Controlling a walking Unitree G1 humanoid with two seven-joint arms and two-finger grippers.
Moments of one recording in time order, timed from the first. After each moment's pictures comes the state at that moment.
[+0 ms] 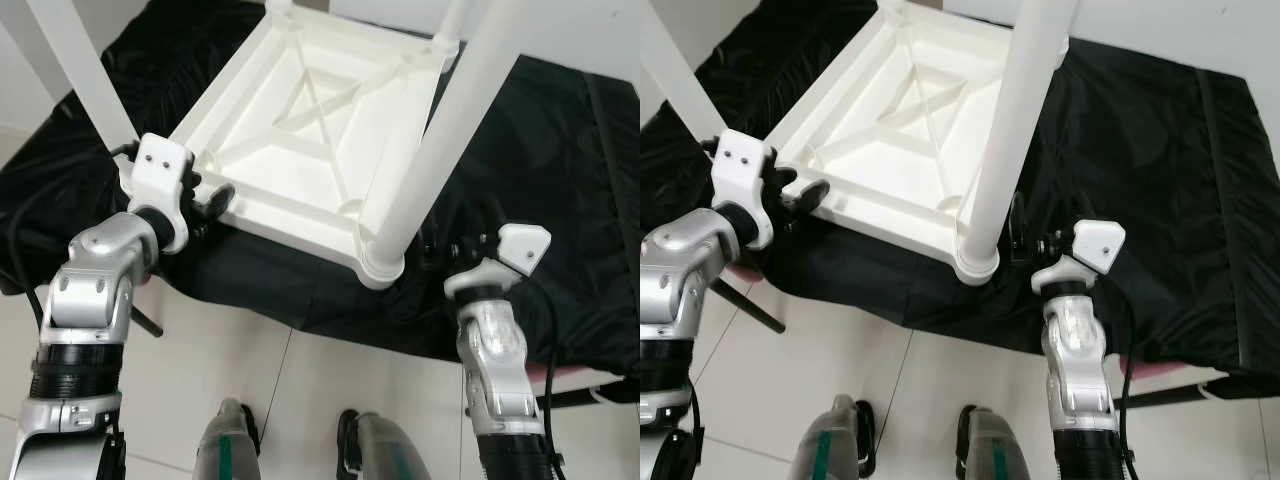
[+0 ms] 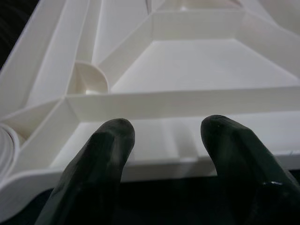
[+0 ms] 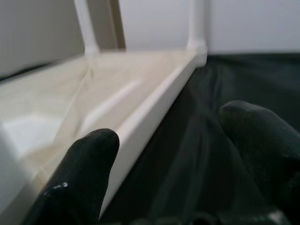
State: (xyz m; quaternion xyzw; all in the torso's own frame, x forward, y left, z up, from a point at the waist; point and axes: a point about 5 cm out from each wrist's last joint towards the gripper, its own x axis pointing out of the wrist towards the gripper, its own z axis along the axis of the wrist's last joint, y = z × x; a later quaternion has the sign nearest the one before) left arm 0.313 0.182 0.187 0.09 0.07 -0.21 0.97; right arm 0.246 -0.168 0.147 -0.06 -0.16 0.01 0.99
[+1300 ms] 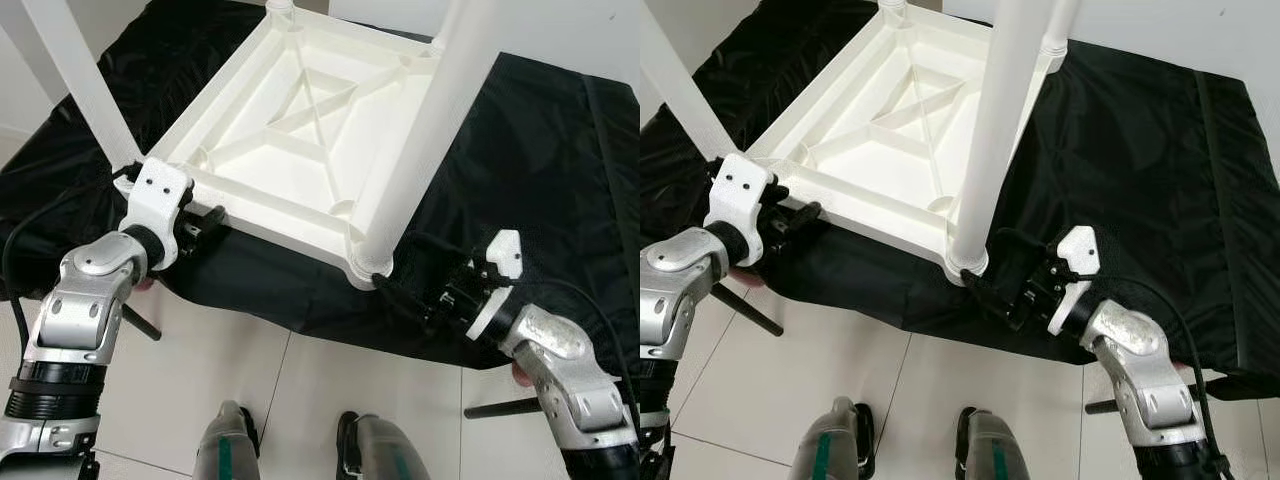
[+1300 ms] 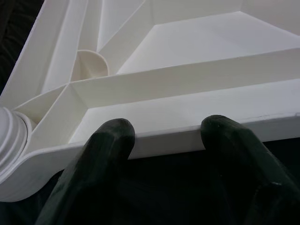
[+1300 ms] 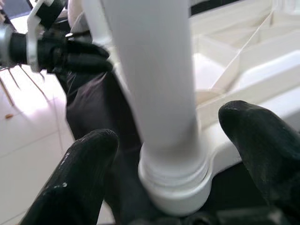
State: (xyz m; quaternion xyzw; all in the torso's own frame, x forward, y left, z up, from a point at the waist) left arm 0.305 0.193 0.180 0.16 0.07 -0.21 0.96; right arm 0.245 -0.164 0.173 -0.09 -0.07 0.42 0.90
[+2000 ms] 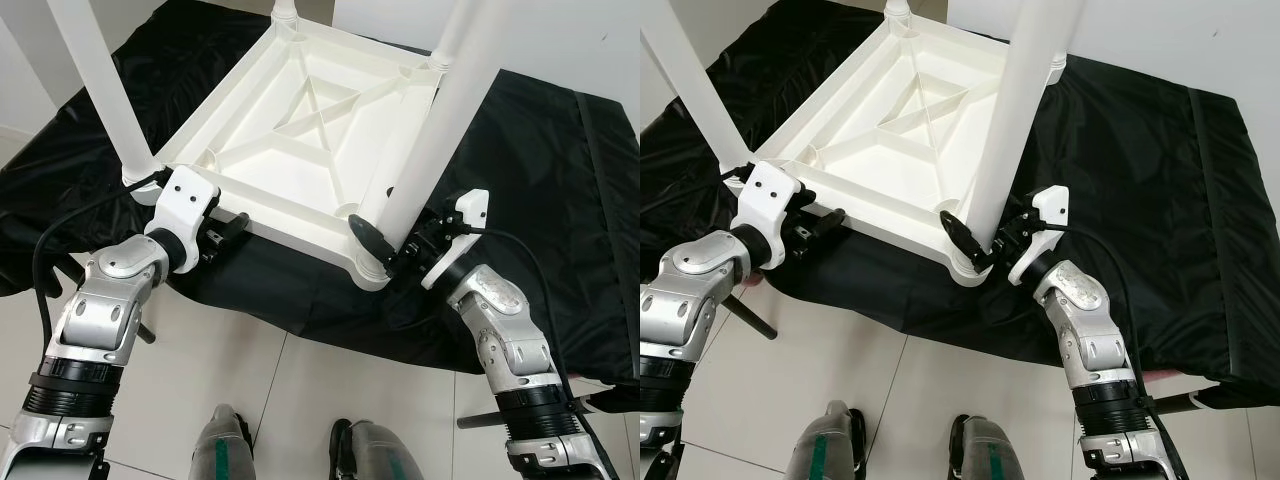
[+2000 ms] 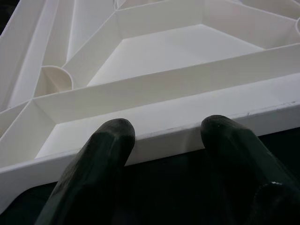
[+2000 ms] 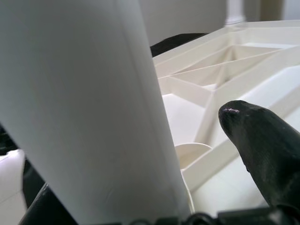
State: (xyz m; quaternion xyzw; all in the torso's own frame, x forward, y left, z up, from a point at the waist) left arm 0.309 0.168 0.173 0.16 0.06 -0.26 0.95; right arm 0.291 -0.147 0.169 0.00 -0.11 0.32 0.94
